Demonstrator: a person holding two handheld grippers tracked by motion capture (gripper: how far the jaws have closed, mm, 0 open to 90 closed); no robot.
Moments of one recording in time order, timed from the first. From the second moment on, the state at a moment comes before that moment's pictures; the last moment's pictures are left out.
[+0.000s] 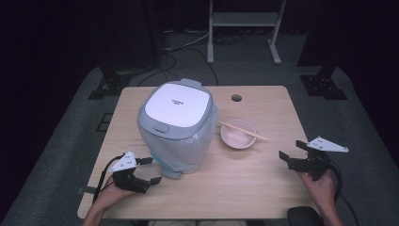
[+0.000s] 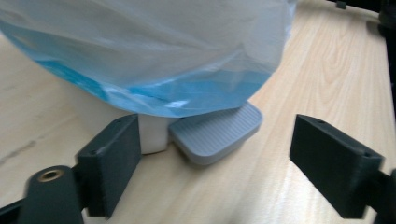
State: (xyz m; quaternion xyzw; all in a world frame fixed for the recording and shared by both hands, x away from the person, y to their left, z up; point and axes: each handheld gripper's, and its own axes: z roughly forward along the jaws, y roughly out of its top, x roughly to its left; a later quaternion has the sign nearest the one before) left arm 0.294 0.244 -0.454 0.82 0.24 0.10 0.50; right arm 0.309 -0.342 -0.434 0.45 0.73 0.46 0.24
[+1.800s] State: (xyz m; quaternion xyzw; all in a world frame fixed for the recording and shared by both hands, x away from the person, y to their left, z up) left arm 0.302 0.199 -0.477 0.81 0.27 0.14 0.49; right arm 0.317 -0.324 -0.428 0.42 0.75 0.46 0.23
